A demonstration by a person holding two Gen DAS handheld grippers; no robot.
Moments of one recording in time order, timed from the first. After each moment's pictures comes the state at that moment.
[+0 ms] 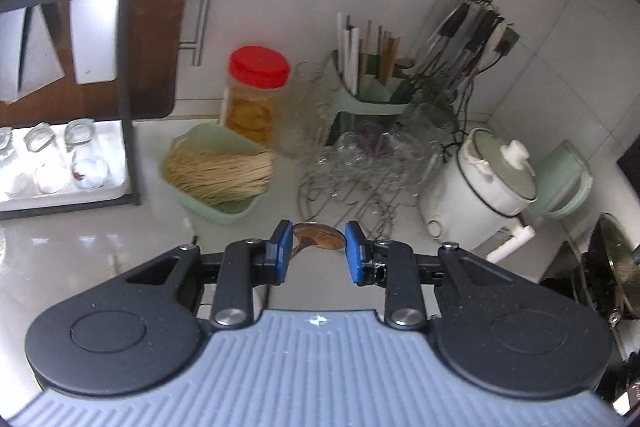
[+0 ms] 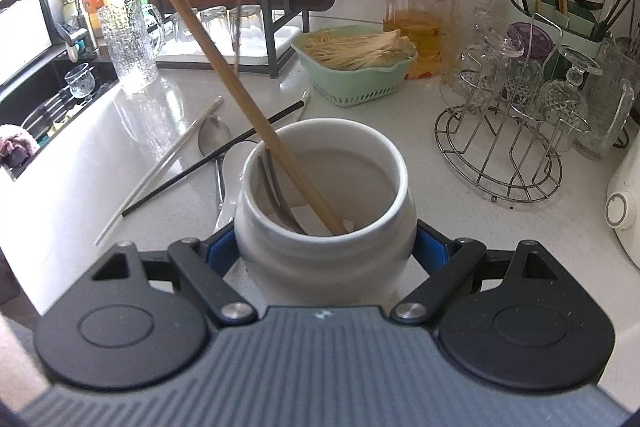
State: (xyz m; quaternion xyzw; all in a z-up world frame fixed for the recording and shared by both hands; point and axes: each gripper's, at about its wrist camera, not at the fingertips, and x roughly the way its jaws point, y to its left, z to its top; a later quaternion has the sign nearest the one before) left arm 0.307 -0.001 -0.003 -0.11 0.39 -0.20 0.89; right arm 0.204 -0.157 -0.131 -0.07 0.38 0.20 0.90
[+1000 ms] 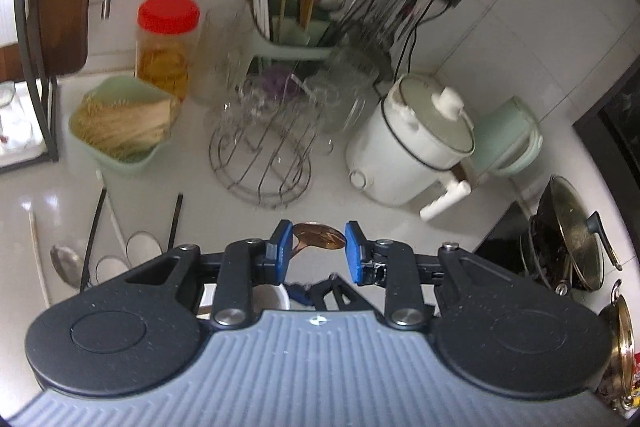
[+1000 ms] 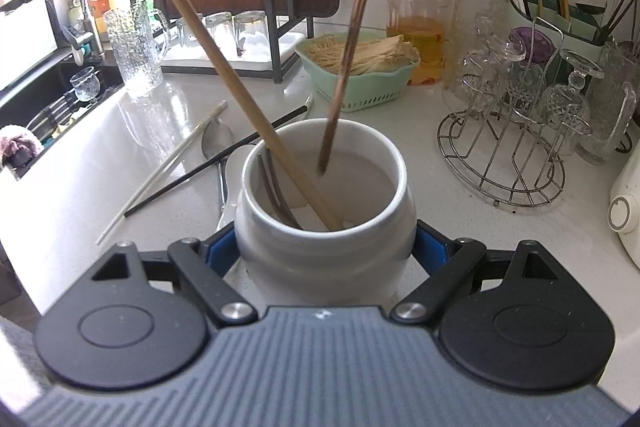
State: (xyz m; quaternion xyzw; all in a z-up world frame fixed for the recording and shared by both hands) left arm 0.289 -0.071 -0.003 -0.11 0.45 -0.27 0.84; right arm 0.200 -0.161 -0.133 -0.07 0.36 0.21 0.91
